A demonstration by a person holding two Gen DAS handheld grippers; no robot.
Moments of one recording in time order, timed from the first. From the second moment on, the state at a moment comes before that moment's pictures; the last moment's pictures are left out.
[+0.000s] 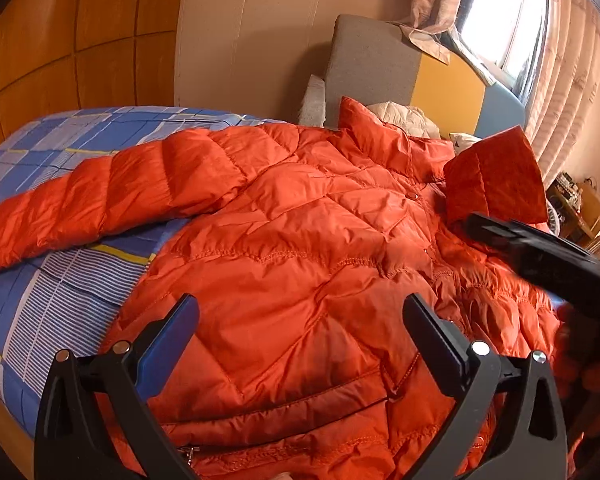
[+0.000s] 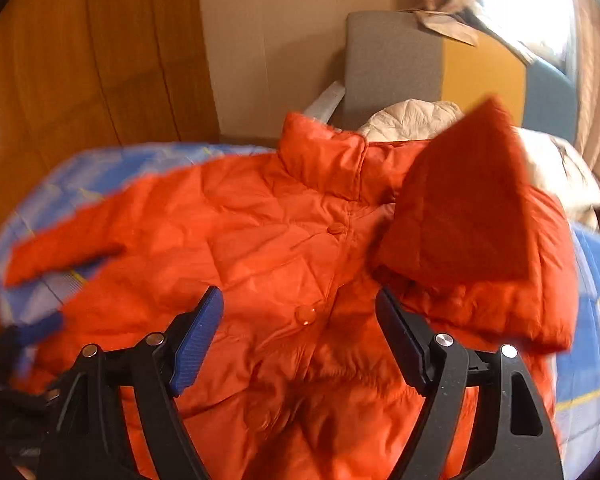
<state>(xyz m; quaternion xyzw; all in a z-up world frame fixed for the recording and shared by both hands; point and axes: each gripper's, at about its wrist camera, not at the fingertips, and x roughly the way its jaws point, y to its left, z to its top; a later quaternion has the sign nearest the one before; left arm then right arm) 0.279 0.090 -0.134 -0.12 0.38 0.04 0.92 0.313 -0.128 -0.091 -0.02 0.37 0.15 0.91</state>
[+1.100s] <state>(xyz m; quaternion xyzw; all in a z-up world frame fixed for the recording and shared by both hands) 0.451 0.079 -0.158 -0.23 0.44 -0.05 0.87 0.305 -0.307 -0.100 0.25 0.39 0.02 0.89</state>
